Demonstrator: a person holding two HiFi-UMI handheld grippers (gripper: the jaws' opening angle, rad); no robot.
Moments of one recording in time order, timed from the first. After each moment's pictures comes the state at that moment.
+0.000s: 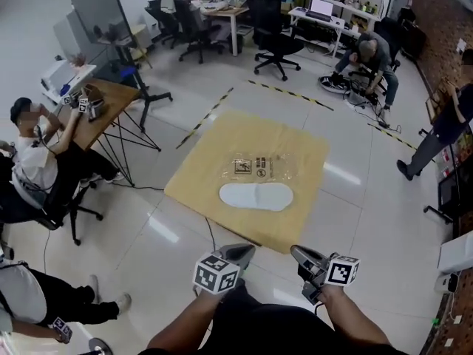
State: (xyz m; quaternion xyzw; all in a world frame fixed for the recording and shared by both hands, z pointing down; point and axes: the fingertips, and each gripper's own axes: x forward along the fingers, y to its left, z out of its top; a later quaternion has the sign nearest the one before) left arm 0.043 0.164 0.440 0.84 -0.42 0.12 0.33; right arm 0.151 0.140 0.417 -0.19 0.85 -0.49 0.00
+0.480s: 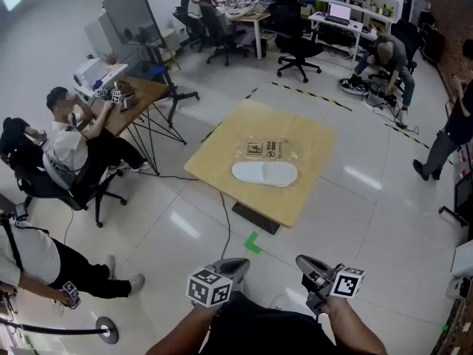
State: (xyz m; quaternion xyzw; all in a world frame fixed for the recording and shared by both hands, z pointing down) left arm 0.091 0.330 0.416 0.79 -0.48 0.13 0.35; right arm 0.225 0.274 0.388 -0.13 0.85 -0.51 0.05
